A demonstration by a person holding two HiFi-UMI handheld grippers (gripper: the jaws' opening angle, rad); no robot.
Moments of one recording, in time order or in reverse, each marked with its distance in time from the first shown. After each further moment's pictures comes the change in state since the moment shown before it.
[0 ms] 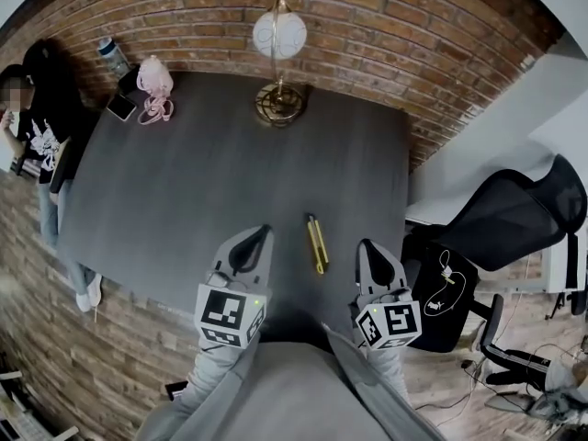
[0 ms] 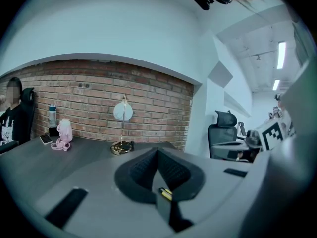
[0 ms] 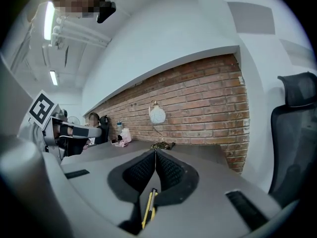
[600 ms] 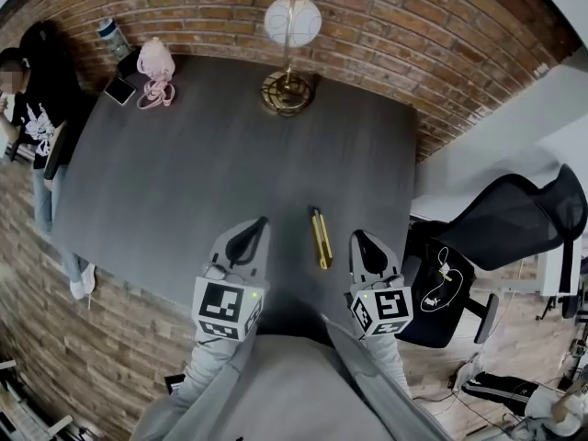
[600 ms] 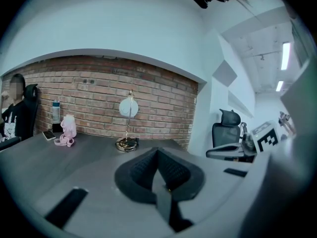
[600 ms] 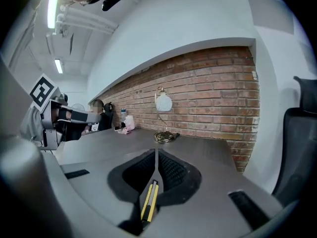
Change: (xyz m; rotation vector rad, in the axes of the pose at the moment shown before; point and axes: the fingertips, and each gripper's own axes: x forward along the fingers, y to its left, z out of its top) left arm 0.004 0.026 -0.016 -0.023 0.019 0.021; right arm 0.036 0.011 -0.035 -0.084 0.116 0.041
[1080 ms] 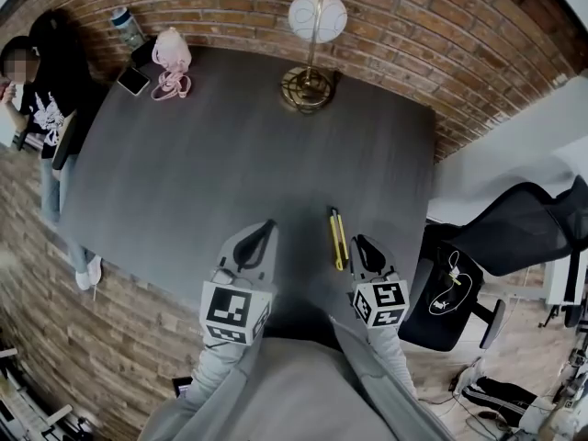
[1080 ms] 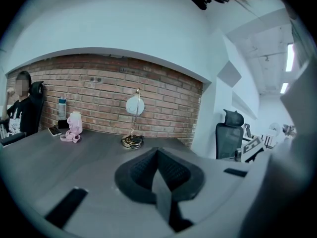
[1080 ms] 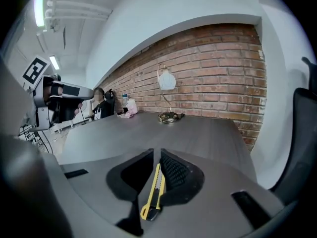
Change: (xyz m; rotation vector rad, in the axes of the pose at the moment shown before) left arm -0.012 0.021 -0.012 -0.031 0.011 0.034; right arm 0.033 0.018 -0.068 0.034 0.177 0.043
